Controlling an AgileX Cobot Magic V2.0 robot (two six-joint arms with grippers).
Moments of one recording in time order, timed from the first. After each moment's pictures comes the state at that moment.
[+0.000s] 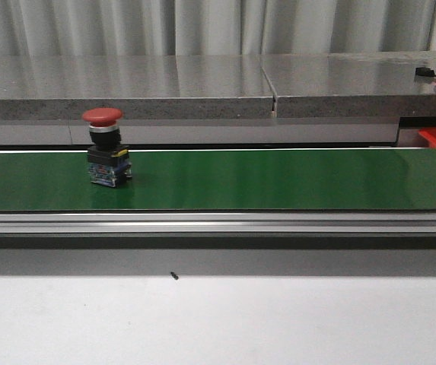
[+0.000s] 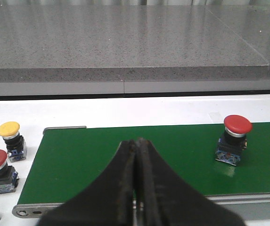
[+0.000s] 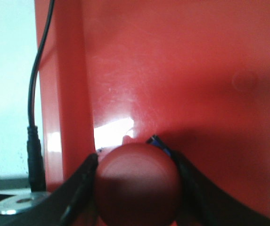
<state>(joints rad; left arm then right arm) 0.11 0.39 -0.51 -0.51 0.51 0.45 -0.39 2.06 -1.57 0.32 0.70 -0.34</state>
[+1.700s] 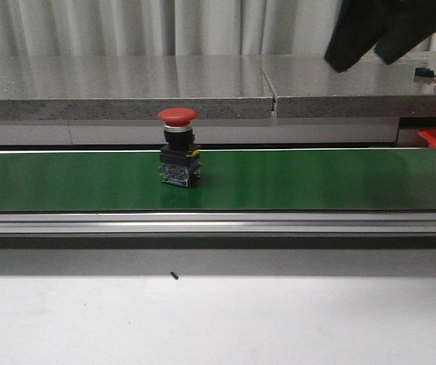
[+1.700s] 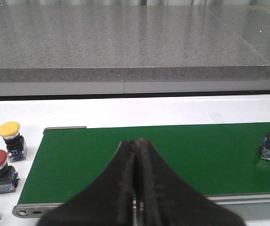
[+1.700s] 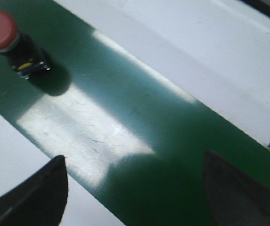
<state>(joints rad) 0.11 0.39 -0.51 -0.51 0.51 0.45 0.23 1.49 -1.25 0.32 0.79 -0.47</state>
